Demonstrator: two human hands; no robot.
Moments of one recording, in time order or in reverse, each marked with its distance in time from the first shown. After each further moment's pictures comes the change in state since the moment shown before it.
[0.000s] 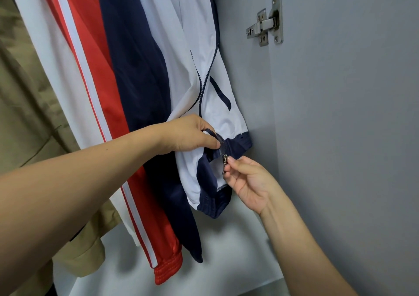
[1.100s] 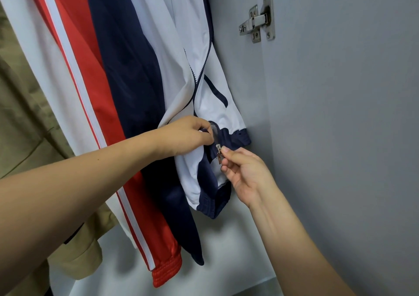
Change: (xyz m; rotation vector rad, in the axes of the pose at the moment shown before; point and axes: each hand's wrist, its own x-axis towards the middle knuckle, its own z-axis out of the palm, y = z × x) left_hand 0.003 -0.003 0.010 -0.058 0.086 0.025; right_hand -0.001 -0.004 0.015 -0.126 0.137 -0.134
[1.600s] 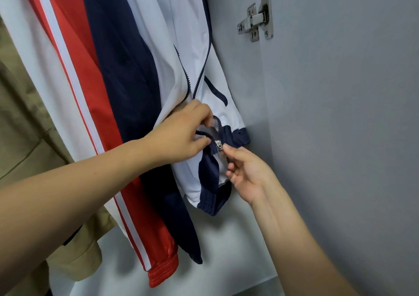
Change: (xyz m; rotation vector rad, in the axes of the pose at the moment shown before) left_hand -0.006 -0.010 -0.002 0.496 0.272 0.507; right_hand 0.003 -0.006 -0.001 -0.097 0.023 0.103
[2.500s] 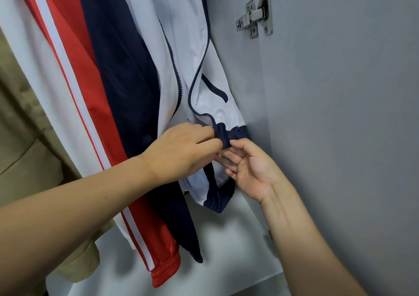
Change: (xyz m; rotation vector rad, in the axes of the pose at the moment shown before) left_hand -0.020 0.012 0.013 0.398 0.080 0.436; right_hand -0.002 -0.013 -0.009 -0.074 -0.187 0.067
